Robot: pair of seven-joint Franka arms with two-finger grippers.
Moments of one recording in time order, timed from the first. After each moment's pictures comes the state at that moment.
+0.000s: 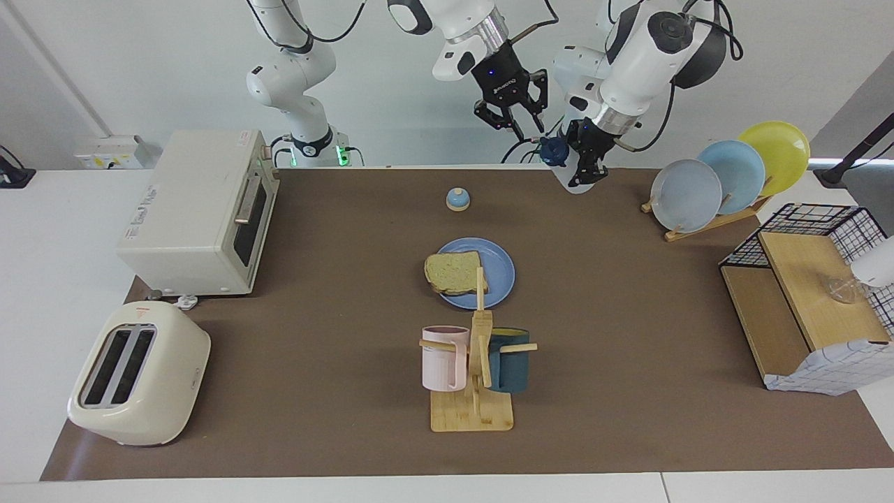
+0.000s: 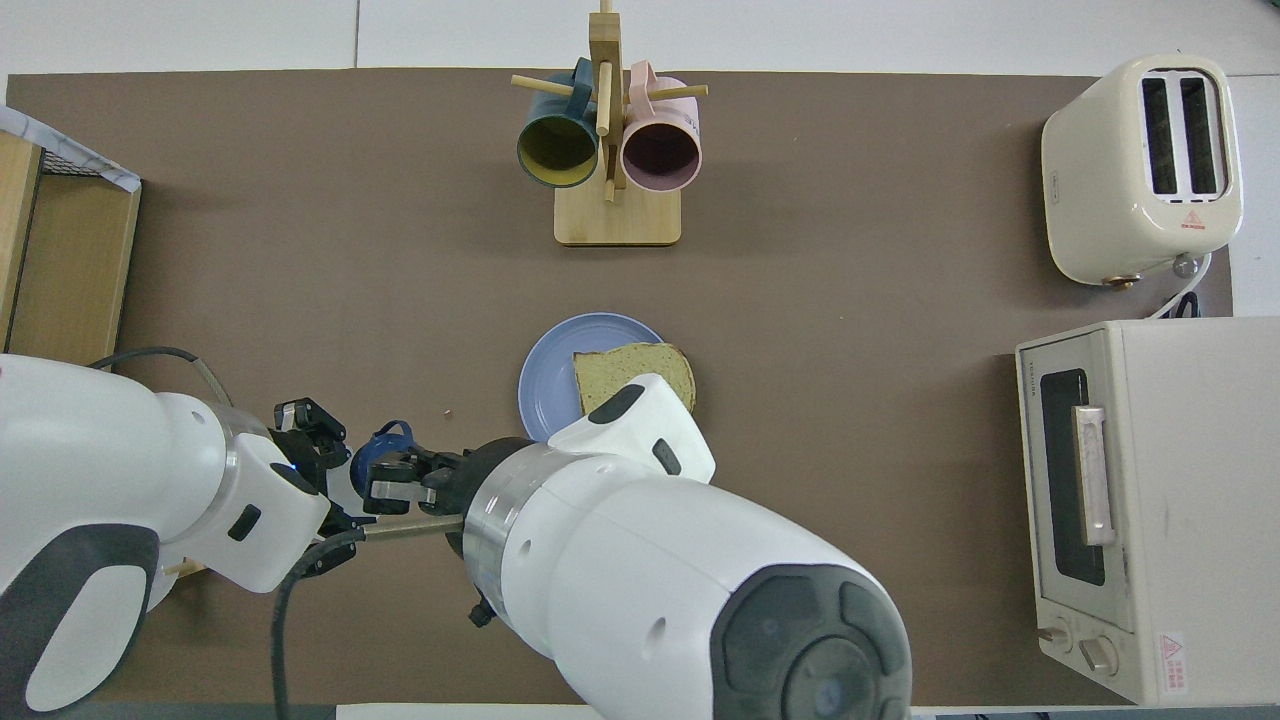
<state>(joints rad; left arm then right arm) -0.62 -0.34 0.23 -2.18 -0.12 1.77 1.06 0.83 0.02 -0.03 -1.69 0.32 2.24 0.80</state>
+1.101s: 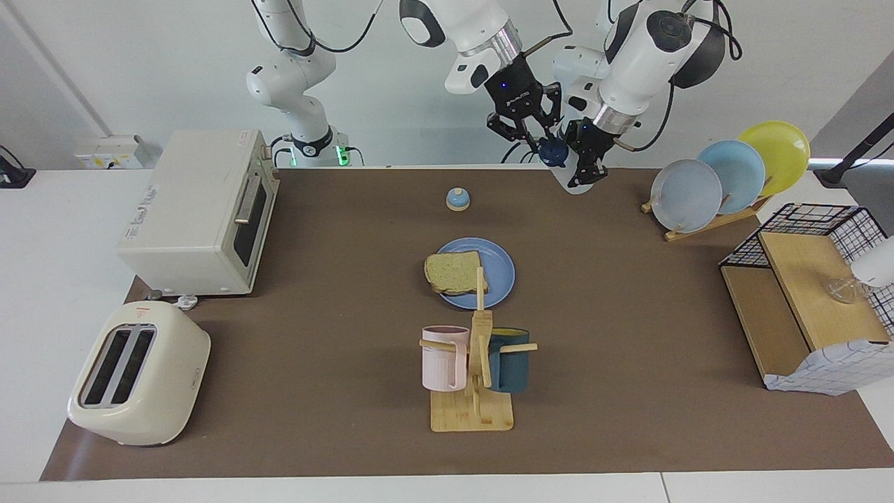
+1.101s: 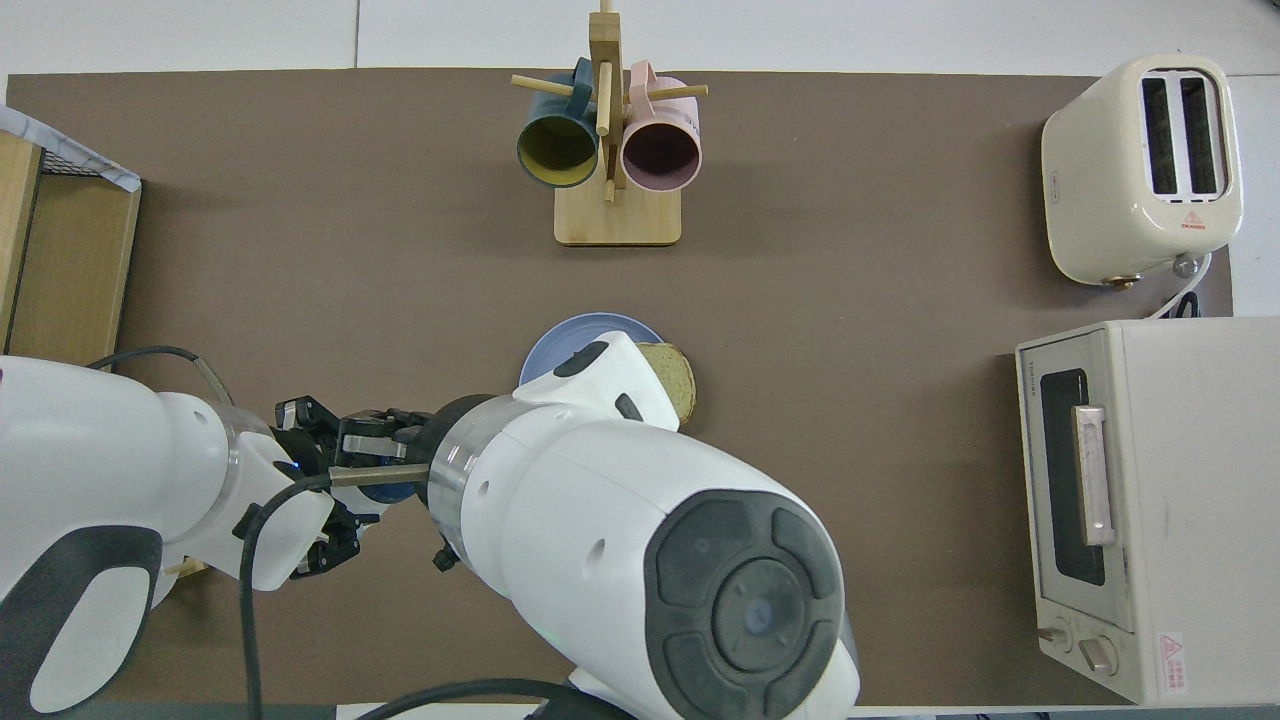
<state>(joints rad) -0.62 -0.34 0.22 -2.18 -0.12 1.78 1.04 0.83 0.11 -0.03 -1.59 0.32 2.24 0.80</state>
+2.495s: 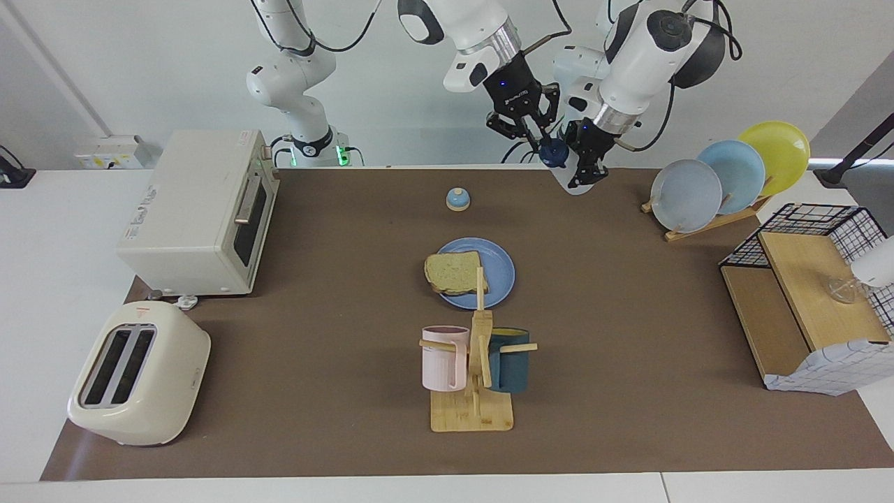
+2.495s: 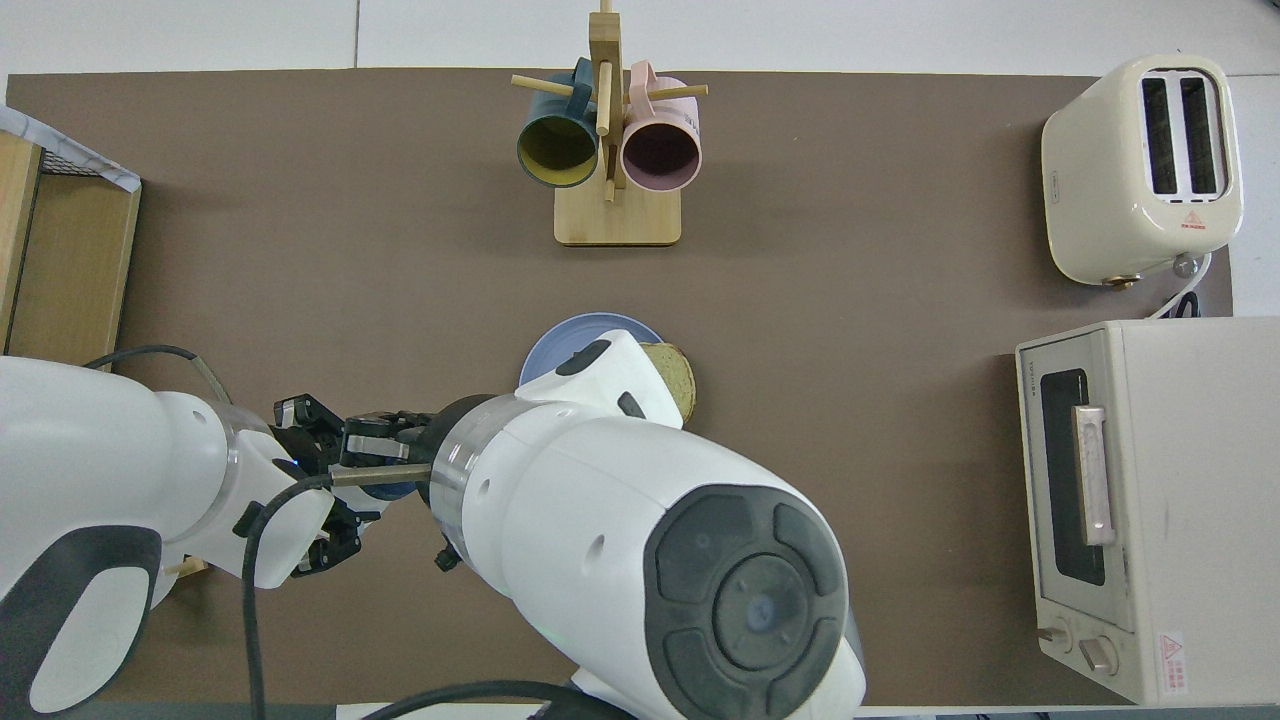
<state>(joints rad) -0.62 -0.34 0.22 -2.18 -0.12 1.79 1.03 0.83 0.11 -0.03 -1.59 0.32 2.23 0.80</state>
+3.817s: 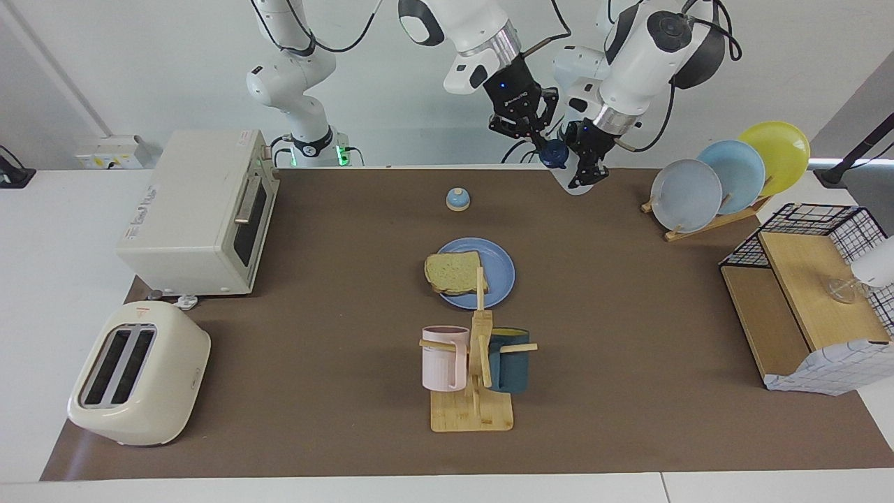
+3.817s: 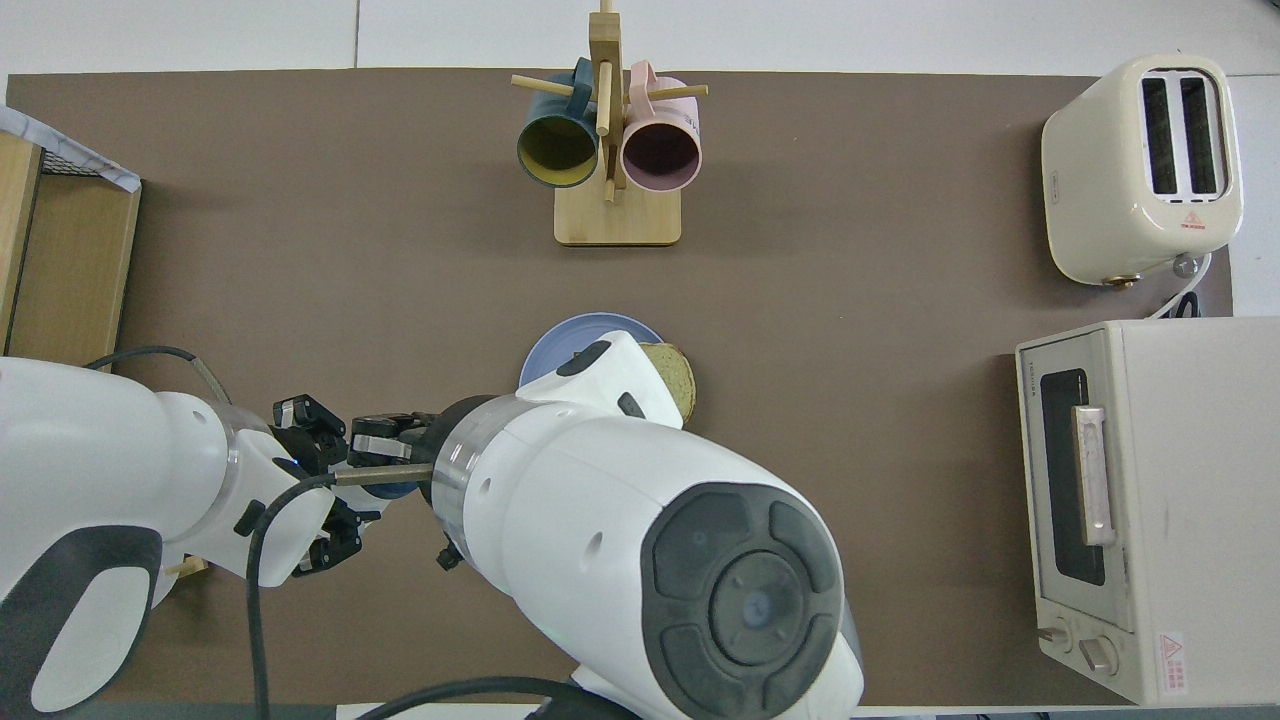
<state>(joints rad) -0.62 -0.35 0.22 -2.19 -0.12 1.79 1.01 0.83 0.11 -0.04 -1.59 0.31 2.23 0.81</state>
